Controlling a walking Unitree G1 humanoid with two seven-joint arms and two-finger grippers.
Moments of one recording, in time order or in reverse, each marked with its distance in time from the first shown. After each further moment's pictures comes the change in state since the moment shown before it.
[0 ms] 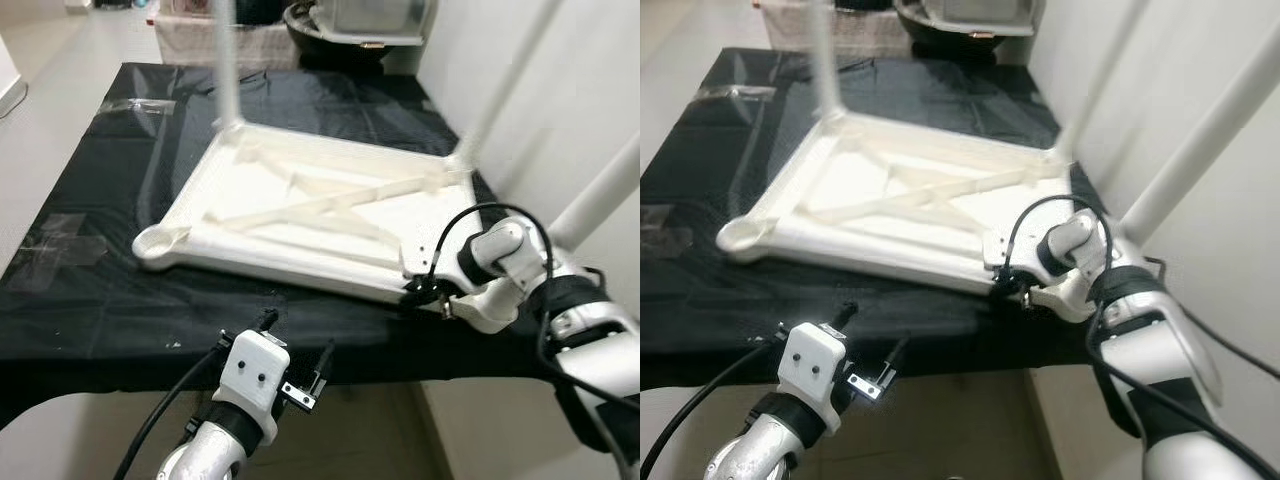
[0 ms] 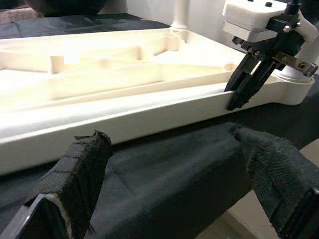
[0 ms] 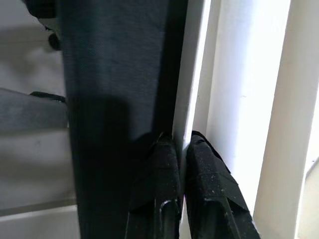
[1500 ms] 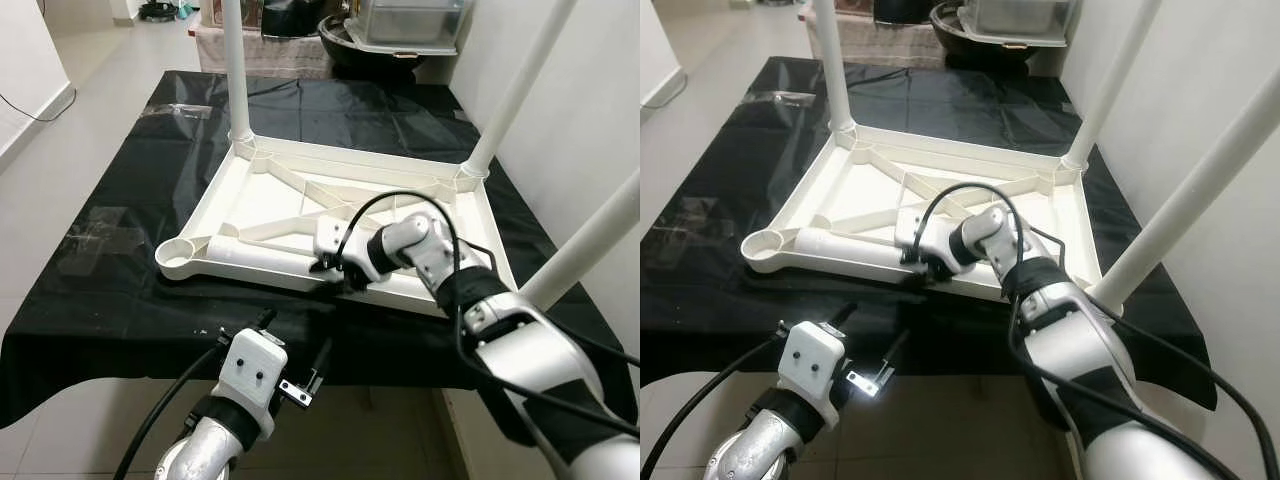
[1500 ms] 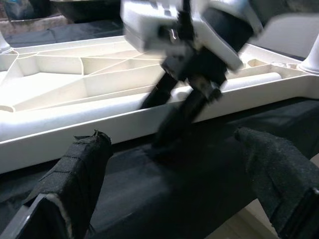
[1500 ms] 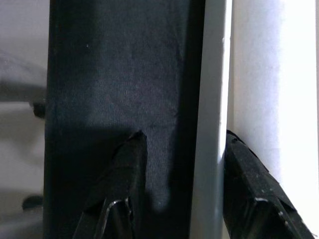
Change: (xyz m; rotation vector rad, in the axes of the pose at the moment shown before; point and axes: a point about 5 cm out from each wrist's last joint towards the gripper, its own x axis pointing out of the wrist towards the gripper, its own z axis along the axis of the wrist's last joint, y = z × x) left arm 0.003 0.006 -0.002 0.021 -0.018 0.015; right arm 0.056 -0.012 0.073 0.121 -0.164 -0.042
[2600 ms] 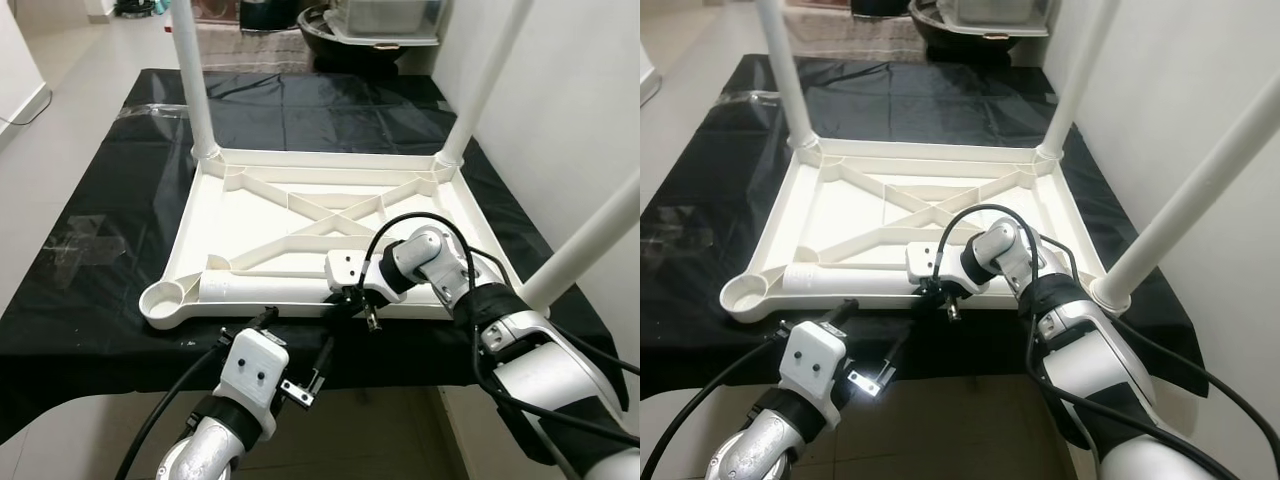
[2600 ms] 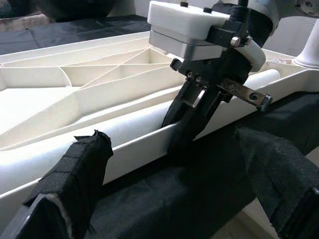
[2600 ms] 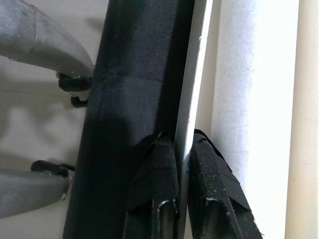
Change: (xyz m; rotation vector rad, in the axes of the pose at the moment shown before) left arm 0.001 -0.001 0.001 -0.001 -0.005 -0.003; right arm -0.009 0.010 0.000 -0.221 0.000 0.130
